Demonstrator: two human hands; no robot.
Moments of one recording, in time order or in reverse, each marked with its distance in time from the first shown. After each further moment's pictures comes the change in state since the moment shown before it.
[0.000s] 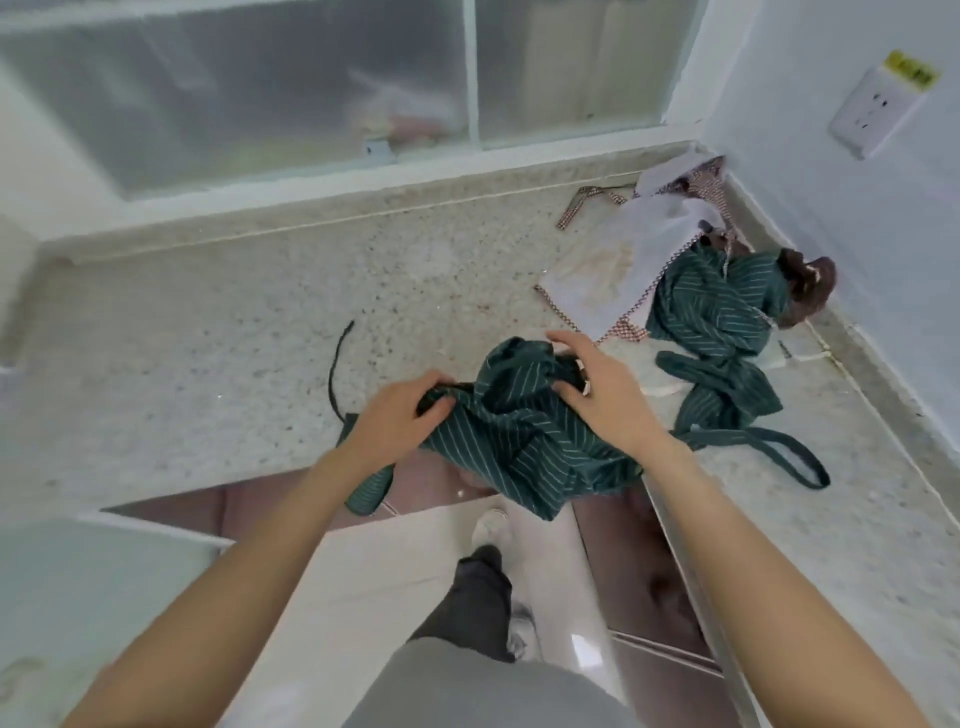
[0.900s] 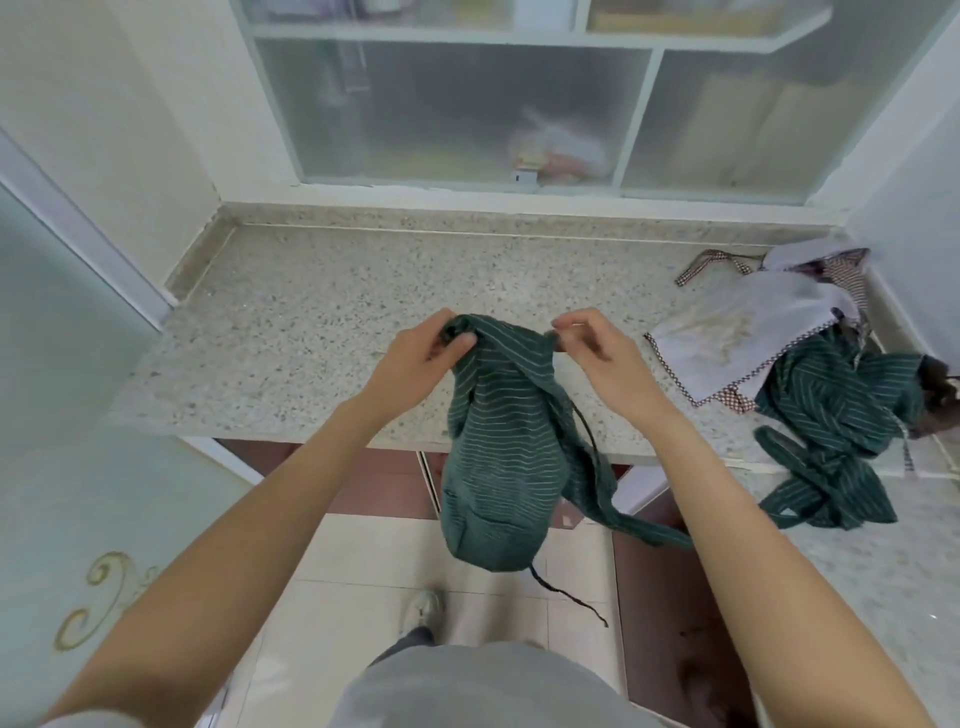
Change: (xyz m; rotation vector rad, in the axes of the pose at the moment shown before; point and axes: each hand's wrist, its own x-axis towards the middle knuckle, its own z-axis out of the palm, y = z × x) left_hand -0.044 -0.025 -0.109 -0.198 0.356 -0.118; right_hand 0.065 -0.133 0.044 0.348 -0.164 -0.010
